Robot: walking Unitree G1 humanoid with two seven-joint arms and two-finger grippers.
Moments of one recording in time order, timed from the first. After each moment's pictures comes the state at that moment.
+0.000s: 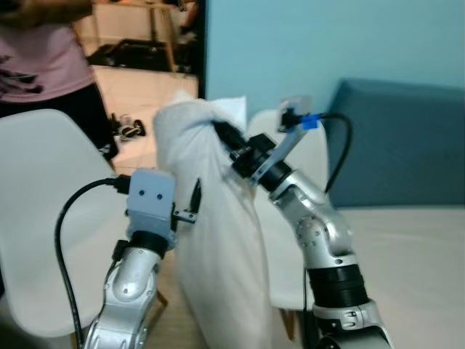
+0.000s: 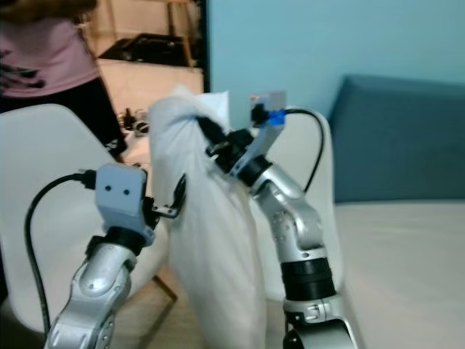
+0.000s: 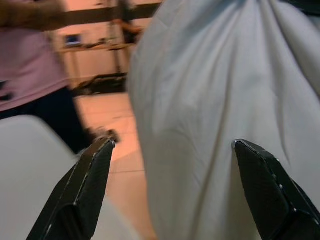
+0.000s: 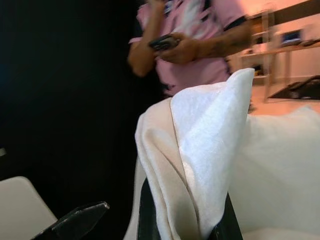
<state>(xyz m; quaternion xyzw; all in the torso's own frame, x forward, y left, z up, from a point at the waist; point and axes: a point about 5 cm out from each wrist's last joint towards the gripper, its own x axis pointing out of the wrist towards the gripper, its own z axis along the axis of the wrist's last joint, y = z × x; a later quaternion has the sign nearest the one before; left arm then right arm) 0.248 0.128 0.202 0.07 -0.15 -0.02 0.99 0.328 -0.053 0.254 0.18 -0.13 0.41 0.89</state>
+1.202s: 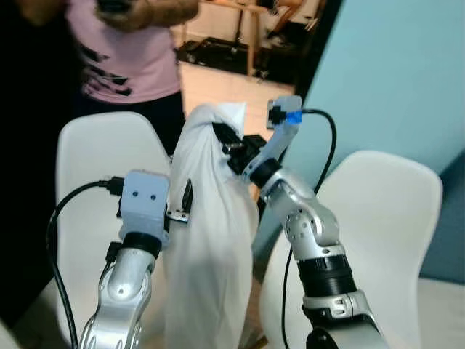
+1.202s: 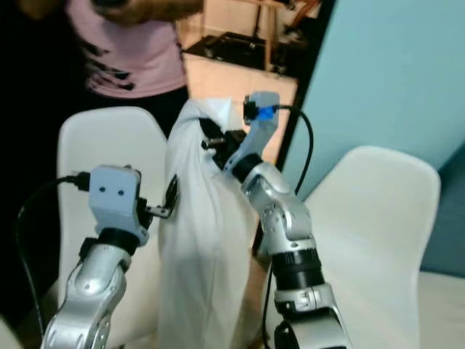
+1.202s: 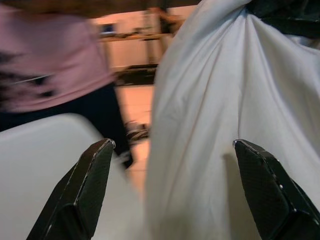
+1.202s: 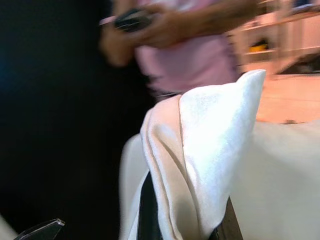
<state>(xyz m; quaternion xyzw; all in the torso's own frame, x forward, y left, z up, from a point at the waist) 0.248 0.125 0.198 0.07 -0.14 -0.03 0.99 0.347 -0.061 0.244 0.19 -0.09 0.33 0.92</state>
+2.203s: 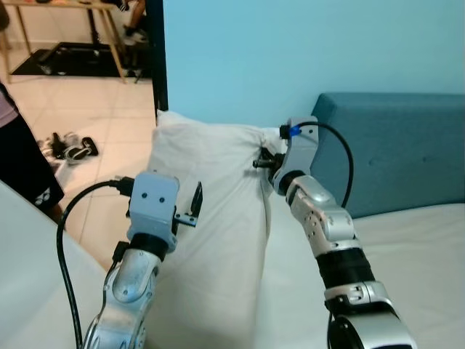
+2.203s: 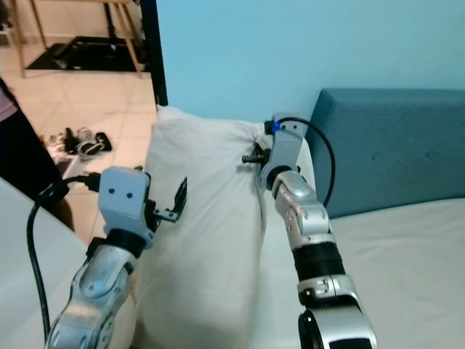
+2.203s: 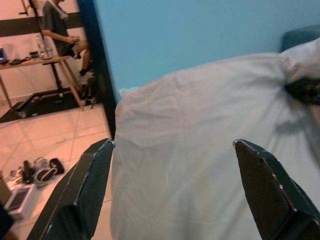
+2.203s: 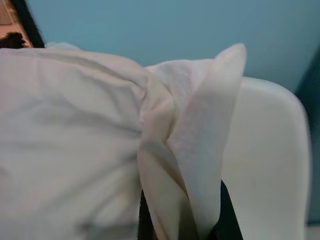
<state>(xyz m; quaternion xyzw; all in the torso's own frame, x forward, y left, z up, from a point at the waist) 0.246 0.118 0.196 0.07 -0.14 -0.05 0.99 0.379 -0.130 0.186 0.01 0.06 0.06 1.00</state>
